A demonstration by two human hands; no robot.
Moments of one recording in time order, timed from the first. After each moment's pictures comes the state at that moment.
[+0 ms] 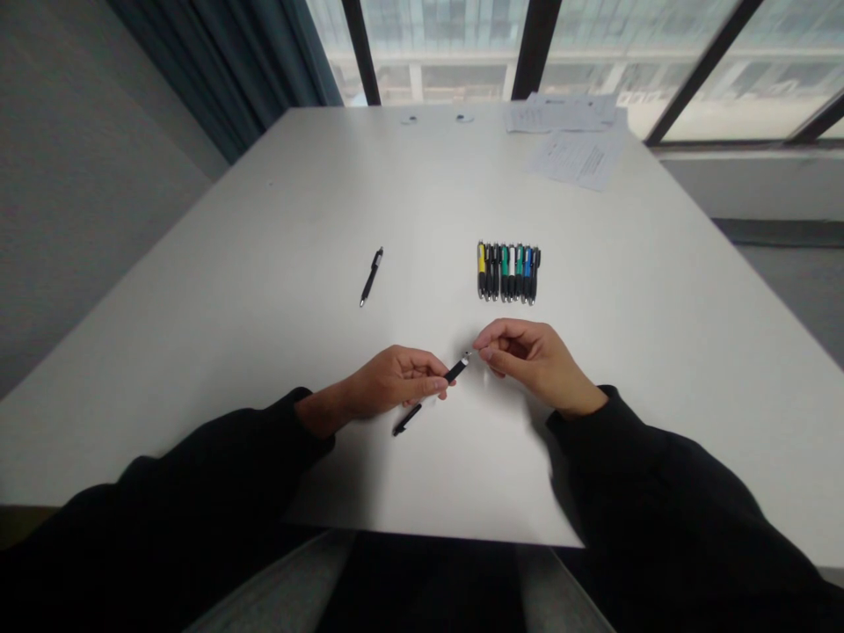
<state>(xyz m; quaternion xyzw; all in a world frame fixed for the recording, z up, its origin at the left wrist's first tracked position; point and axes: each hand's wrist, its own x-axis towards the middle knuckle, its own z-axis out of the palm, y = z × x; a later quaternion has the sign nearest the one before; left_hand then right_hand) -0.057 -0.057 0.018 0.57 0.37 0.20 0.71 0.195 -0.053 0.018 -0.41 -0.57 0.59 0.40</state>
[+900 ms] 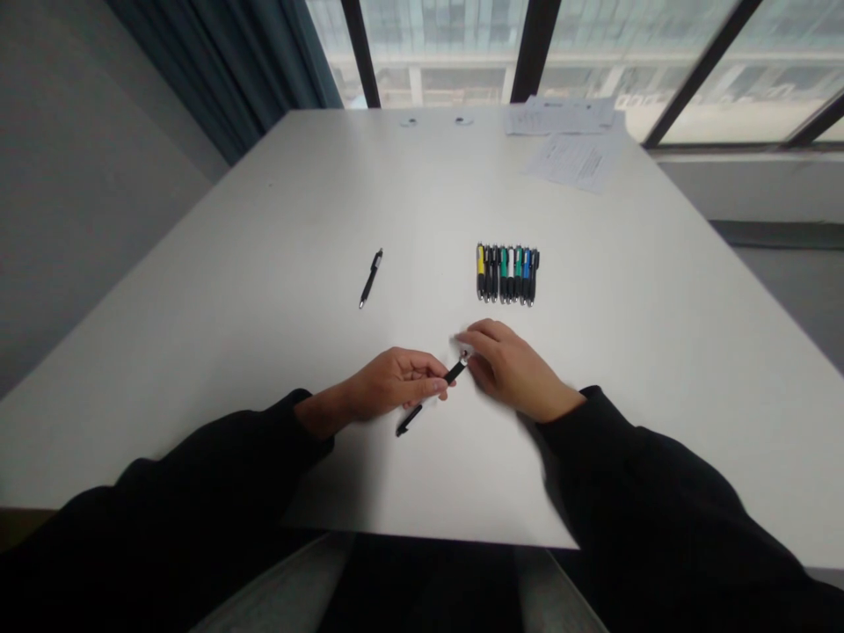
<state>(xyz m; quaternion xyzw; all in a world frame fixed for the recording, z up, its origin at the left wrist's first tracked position) -0.056 -0.058 0.014 0.58 0.37 0.20 0.70 0.180 -0.048 0.014 -0.39 -0.87 0.18 0.25</state>
